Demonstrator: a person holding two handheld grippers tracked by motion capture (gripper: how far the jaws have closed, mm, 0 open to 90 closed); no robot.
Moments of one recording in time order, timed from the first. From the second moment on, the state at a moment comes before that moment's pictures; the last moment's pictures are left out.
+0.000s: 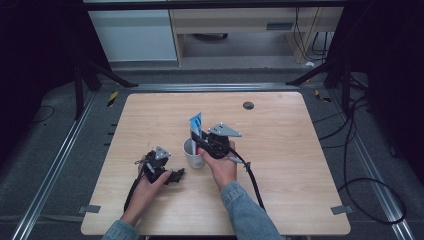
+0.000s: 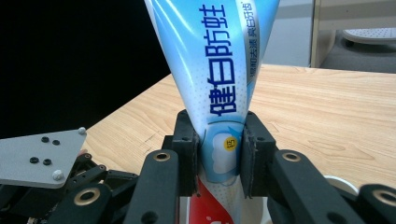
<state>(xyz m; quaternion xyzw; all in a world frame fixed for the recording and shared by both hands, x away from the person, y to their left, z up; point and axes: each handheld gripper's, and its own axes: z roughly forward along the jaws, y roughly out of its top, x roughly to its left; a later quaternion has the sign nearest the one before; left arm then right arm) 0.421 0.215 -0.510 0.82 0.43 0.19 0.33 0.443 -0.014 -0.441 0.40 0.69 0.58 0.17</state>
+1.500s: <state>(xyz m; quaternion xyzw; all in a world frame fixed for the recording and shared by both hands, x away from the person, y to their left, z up) 0.421 0.215 -0.510 0.82 0.43 0.19 0.34 0.448 -0.023 -0.435 0.40 0.70 0.57 0.17</state>
